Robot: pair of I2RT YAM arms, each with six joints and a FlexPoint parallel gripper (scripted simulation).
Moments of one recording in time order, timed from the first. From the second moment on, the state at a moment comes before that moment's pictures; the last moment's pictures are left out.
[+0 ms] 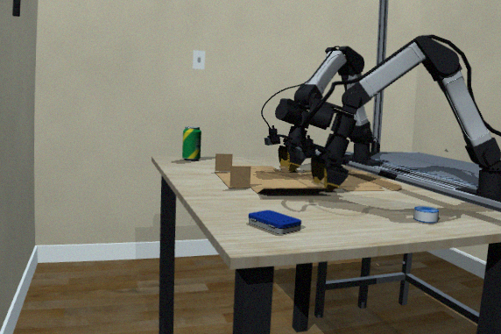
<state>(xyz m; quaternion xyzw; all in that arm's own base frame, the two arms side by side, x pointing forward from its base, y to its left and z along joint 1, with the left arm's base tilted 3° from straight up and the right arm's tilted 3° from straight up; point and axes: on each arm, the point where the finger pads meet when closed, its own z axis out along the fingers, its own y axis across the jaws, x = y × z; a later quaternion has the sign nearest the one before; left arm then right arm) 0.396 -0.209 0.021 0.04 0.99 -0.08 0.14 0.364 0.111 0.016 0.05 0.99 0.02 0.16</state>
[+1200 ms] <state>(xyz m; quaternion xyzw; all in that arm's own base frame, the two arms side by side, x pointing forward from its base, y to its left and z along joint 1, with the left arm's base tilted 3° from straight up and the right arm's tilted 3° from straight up) 0.396 -0.209 0.019 0.03 0.99 -0.08 0.14 0.369 0.113 0.017 0.05 0.98 -0.05 0.17</state>
